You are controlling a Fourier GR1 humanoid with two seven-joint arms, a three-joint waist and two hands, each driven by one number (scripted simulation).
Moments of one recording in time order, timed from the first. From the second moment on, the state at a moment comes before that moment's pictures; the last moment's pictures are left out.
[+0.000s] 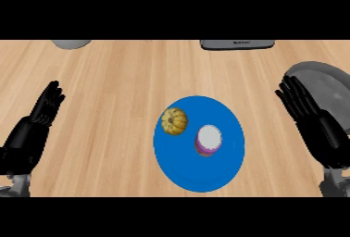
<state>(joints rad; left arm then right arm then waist) -0.04 0.54 -0.17 -1.68 0.23 0.23 0.00 -0.10 -0.44 0.12 -1.67 -0.39 0.04 -0.02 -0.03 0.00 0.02</state>
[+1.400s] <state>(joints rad) -0.19 0.40 -0.10 -1.49 0.23 0.25 0.05 0.24 -0.75 0.17 -2.38 0.30 -0.15 0.57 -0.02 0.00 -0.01</state>
